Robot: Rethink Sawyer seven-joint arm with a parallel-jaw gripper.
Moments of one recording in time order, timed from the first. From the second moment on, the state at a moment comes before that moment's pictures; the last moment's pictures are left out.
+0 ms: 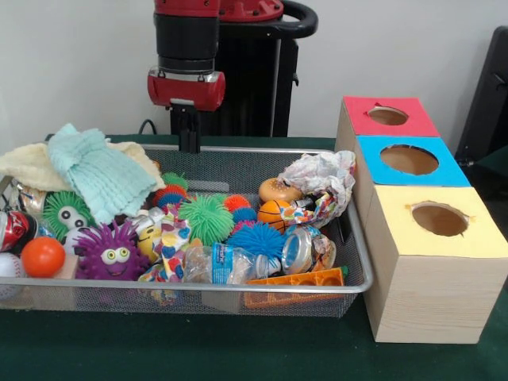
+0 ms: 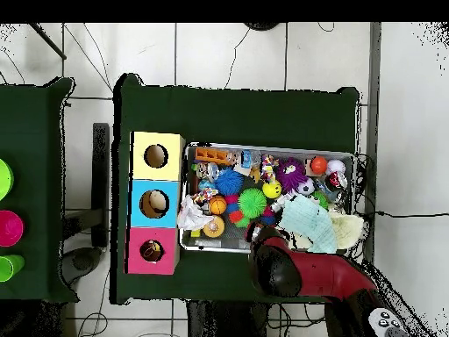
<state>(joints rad) -0.64 -0.77 0.18 2.04 -0.48 0.11 1.96</state>
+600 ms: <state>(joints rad) -0.67 -0.79 0.20 2.00 -0.43 0.36 1.96</state>
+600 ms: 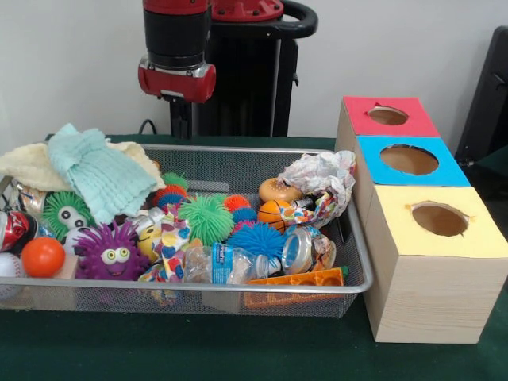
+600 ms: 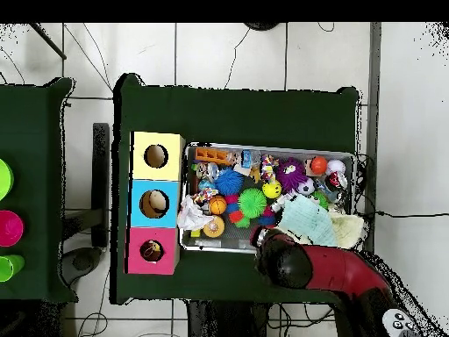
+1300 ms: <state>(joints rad) -0.67 -0.78 0.27 1.84 -0.42 0.44 1.96</state>
